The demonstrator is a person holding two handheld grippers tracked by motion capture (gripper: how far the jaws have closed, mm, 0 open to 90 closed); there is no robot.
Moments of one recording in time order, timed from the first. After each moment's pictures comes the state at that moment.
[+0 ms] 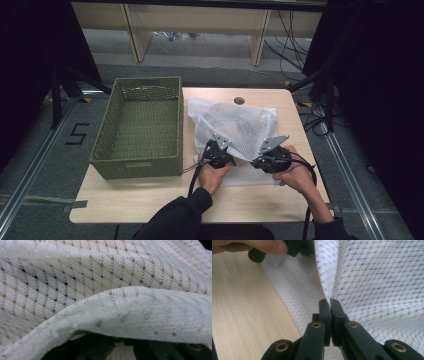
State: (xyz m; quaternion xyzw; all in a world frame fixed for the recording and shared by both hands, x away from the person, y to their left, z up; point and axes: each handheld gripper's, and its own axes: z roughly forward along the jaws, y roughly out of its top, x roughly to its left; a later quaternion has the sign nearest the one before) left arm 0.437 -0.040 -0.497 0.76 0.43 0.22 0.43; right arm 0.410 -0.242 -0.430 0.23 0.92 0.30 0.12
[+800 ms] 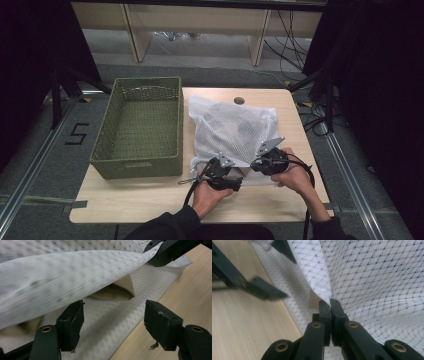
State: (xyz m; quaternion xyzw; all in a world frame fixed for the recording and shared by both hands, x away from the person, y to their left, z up) left arm 0.380 -0.045 -0.496 0.82 0.39 0.09 0.40; right arm 0.415 -0.242 -0.446 0.23 0.93 0.27 0.10
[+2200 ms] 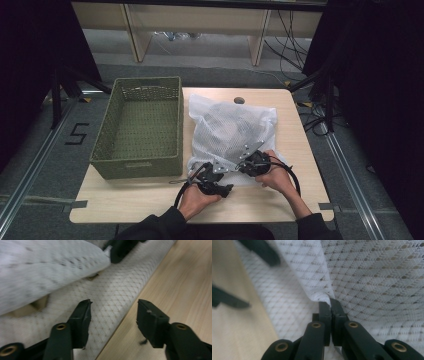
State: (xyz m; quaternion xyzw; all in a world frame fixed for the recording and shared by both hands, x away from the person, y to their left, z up) left arm 0.374 -0.015 -0.506 0.87 0.31 0.09 0.37; right arm 0.432 -0.207 -0.486 0.22 0.94 0.26 0.11
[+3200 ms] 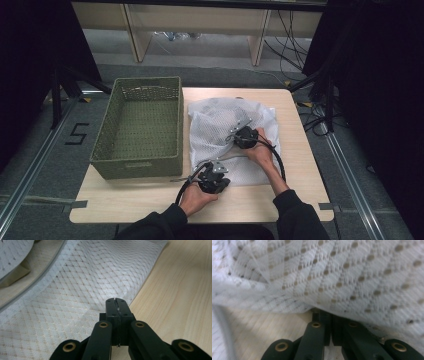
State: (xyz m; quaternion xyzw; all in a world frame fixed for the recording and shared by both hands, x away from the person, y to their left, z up) left arm 0.378 -0.014 -0.512 0.86 0.31 0.07 0.39; right arm 0.519 -0.181 -0.493 0.28 0.90 0.24 0.21
